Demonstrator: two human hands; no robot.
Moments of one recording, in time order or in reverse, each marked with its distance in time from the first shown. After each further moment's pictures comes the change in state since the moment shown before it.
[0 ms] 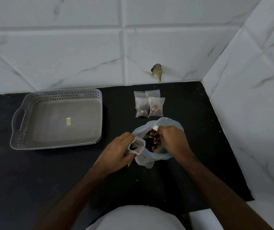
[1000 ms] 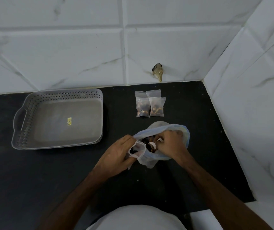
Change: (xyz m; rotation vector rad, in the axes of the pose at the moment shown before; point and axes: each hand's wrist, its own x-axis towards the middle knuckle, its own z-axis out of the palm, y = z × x) left_hand -0.008 0.004 0.002 -0.019 -0.010 0.010; right_hand 0.004 -0.005 0.020 0.034 -0.230 0.145
